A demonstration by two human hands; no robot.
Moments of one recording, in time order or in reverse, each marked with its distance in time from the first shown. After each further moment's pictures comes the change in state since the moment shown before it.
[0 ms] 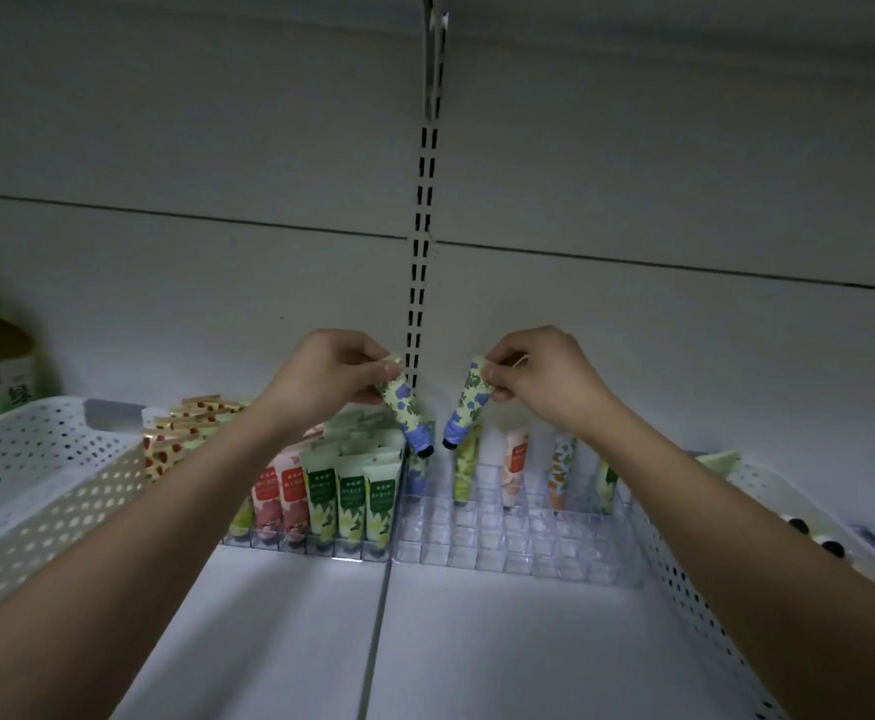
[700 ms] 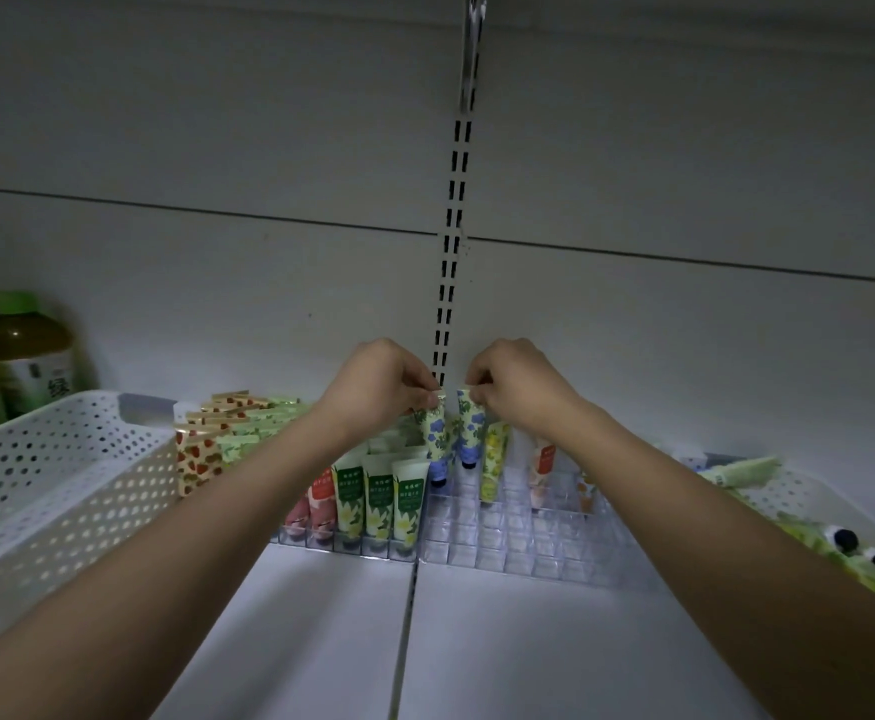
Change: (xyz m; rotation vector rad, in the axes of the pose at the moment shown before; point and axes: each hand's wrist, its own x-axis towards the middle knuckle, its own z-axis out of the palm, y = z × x) left_hand 0.003 -0.004 0.017 0.480 -0.017 0.077; right_hand 0.022 -0.011 0.049 -0.431 -0.184 -0.127
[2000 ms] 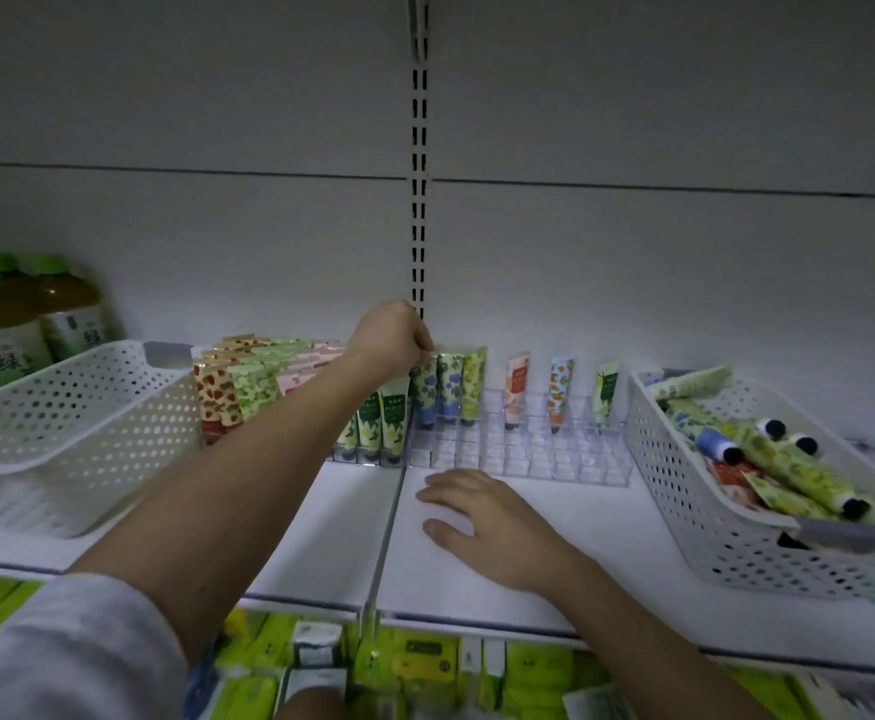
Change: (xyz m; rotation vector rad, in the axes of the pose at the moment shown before) left_hand -0.008 0.017 0.040 0.370 0.003 -0.024; right_hand -0.192 -0.007 0.102 0.286 -0.190 -0.162
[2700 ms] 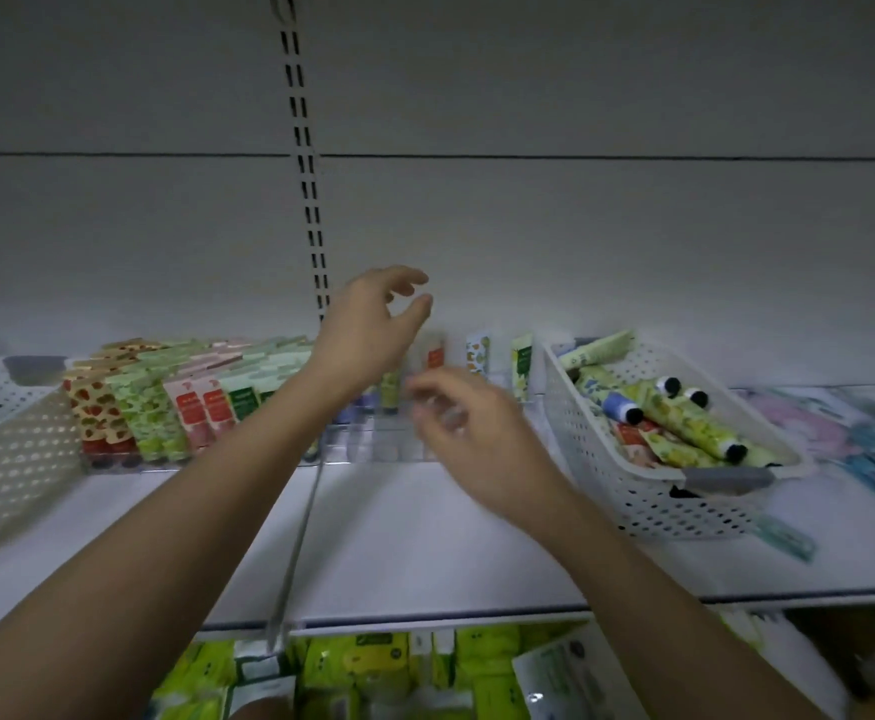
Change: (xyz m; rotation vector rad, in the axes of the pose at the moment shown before) left_hand -0.029 0.077 0.012 -0.326 0.239 0.188; right_hand -0.020 -0.021 -0.084 0.275 0.527 -0.001
